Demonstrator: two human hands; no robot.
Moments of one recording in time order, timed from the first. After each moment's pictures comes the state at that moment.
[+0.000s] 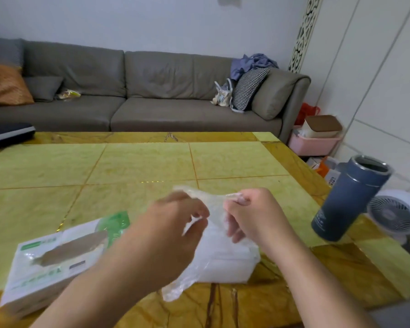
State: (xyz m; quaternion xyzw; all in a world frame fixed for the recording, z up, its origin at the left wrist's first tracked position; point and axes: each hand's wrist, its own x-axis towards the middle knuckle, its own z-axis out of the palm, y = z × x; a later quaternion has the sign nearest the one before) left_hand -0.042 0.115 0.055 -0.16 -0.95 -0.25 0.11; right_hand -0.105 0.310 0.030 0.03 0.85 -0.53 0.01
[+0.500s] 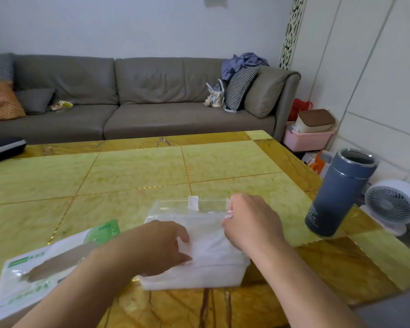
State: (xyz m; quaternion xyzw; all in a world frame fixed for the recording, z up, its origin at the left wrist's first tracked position) left_hand -0.091 0.118 0.028 -0.10 -0.97 -0.11 -0.21; right_hand -0.108 0.316 0.019 0.01 0.98 -0.16 -0.07
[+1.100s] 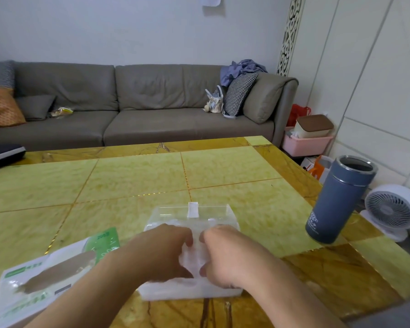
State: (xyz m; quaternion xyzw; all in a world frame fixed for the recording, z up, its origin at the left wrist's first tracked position) left_hand -0.102 0.122 0.017 -0.14 -0.97 -0.05 -0.16; right_hand -0.088 0.291 0.020 -0.10 0.98 -0.11 0.15
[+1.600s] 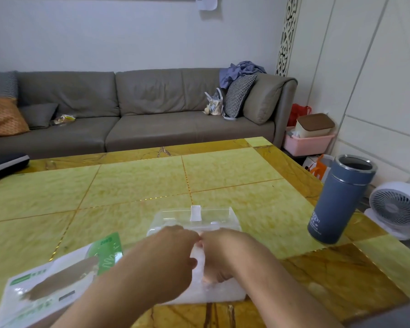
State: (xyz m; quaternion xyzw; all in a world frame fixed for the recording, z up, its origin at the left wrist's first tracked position) left_hand -0.068 0.134 0.042 -0.16 -0.98 -0.09 -0.06; right_hand -0.109 0.277 0.034 -0.13 0.95 -0.04 0.28
